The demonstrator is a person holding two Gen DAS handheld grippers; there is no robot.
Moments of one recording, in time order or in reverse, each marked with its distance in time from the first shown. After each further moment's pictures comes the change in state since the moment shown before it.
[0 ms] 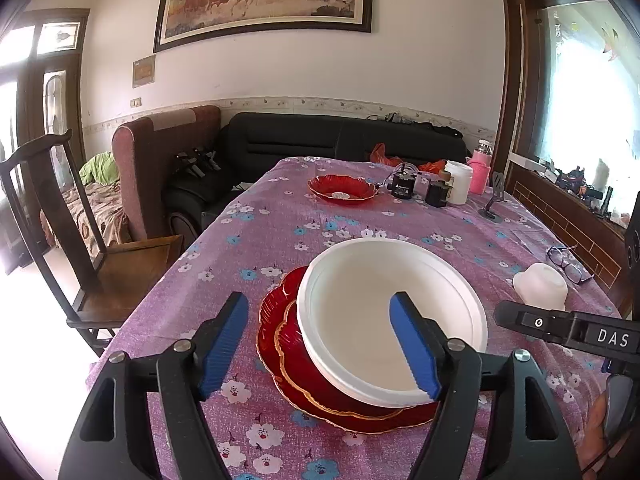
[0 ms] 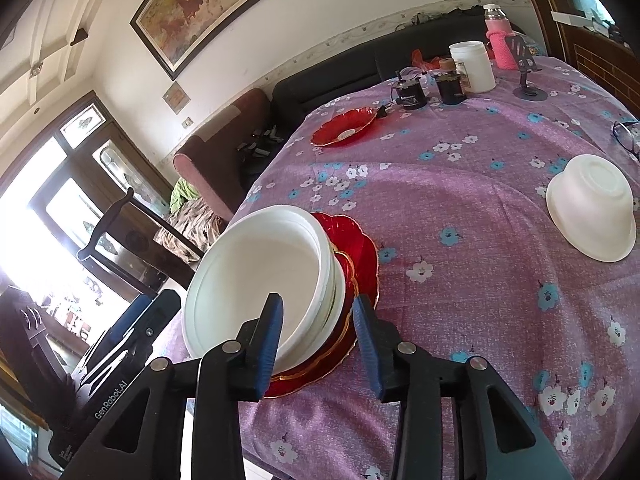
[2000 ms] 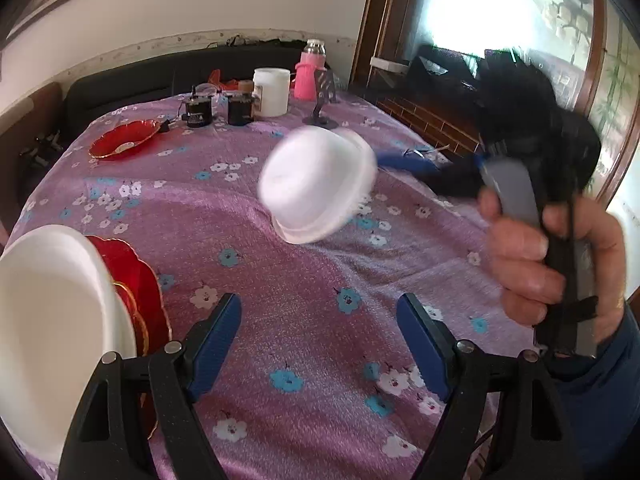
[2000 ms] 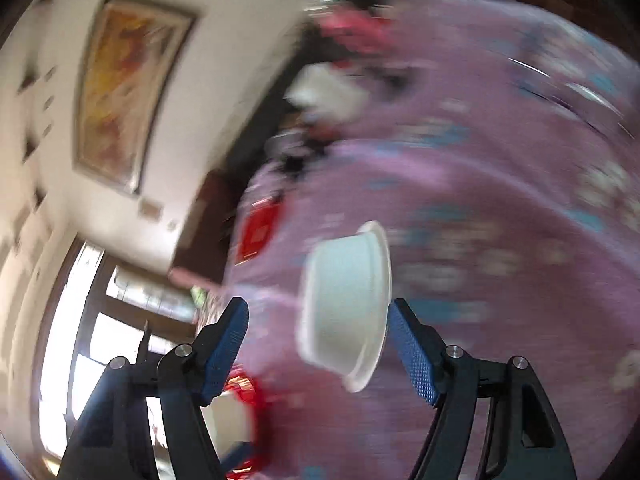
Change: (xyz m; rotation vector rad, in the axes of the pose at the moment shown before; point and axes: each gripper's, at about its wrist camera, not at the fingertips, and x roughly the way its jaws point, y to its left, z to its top) left arm 0.060 -0.200 -0.013 0.236 0.301 -0.453; right arm -0.037 -0.177 0.116 0.360 -0.081 0.166
